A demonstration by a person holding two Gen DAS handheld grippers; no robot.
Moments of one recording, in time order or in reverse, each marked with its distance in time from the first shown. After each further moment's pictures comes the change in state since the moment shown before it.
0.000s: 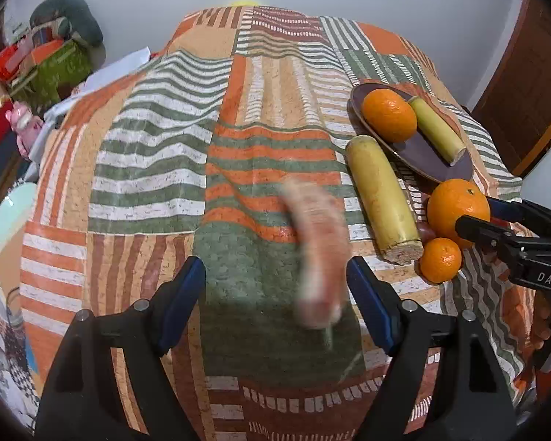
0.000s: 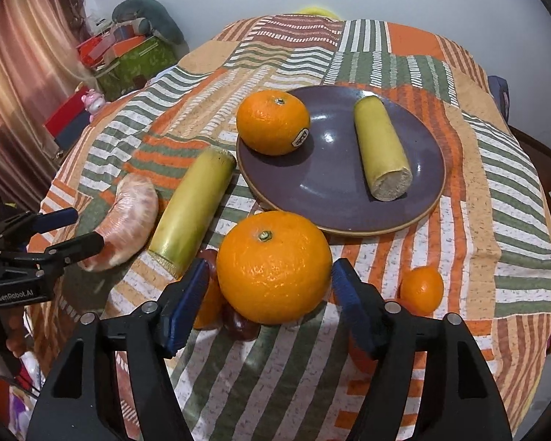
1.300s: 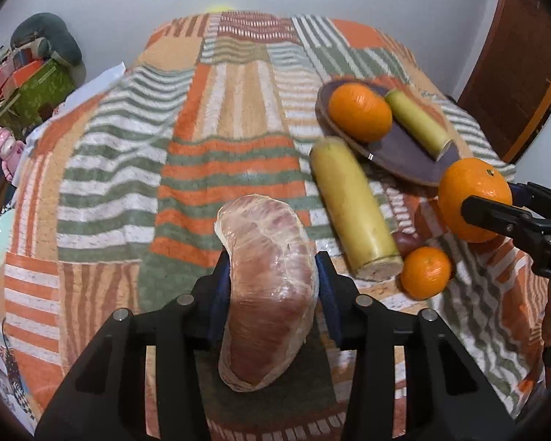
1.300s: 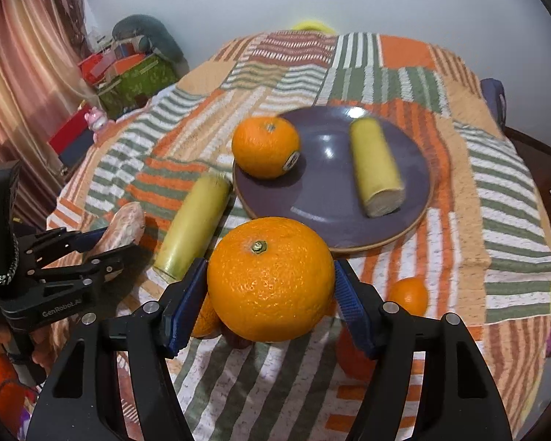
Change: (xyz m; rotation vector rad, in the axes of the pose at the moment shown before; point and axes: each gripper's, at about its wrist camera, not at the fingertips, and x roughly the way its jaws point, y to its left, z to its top) left arm 0.007 -0.028 0.008 0.085 -0.043 -0.022; right arm -0.023 -0.013 0.006 0.035 -0.072 0.019
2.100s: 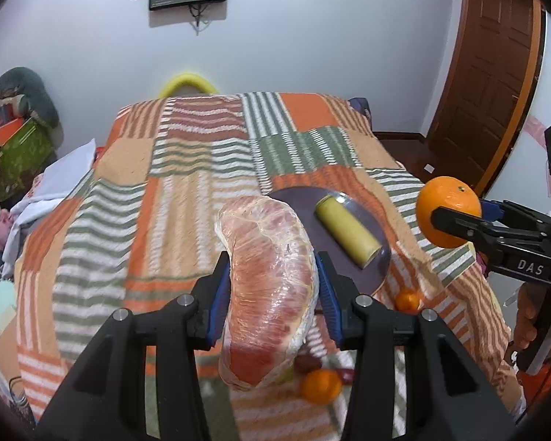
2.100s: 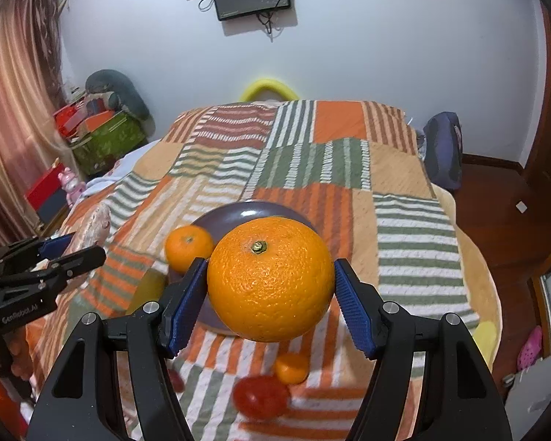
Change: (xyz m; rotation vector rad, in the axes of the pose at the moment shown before) left arm -0.038 -0.068 0.092 0.079 -0.194 -0.089; right arm -0.057 -0.057 0.050 0.056 -0.188 -0.120
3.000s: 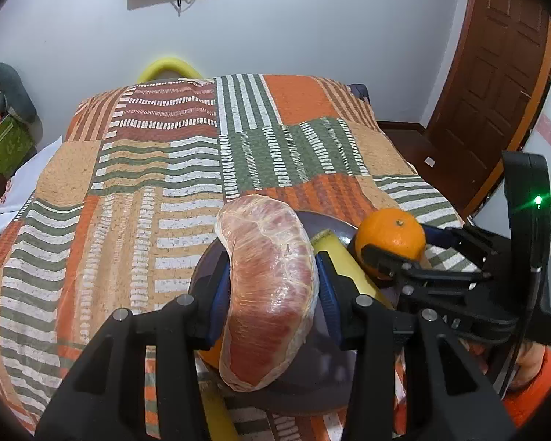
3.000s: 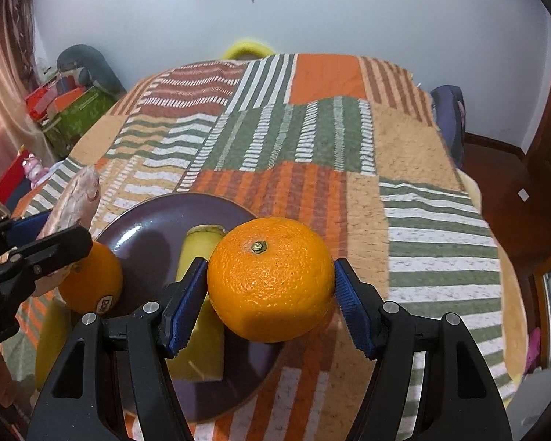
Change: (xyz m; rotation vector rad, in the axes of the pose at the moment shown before) left arm 0.115 -0.016 0.049 -0.012 0.063 -0.025; right arm 0.109 -0.037 0.013 -0.004 0.129 -0.029
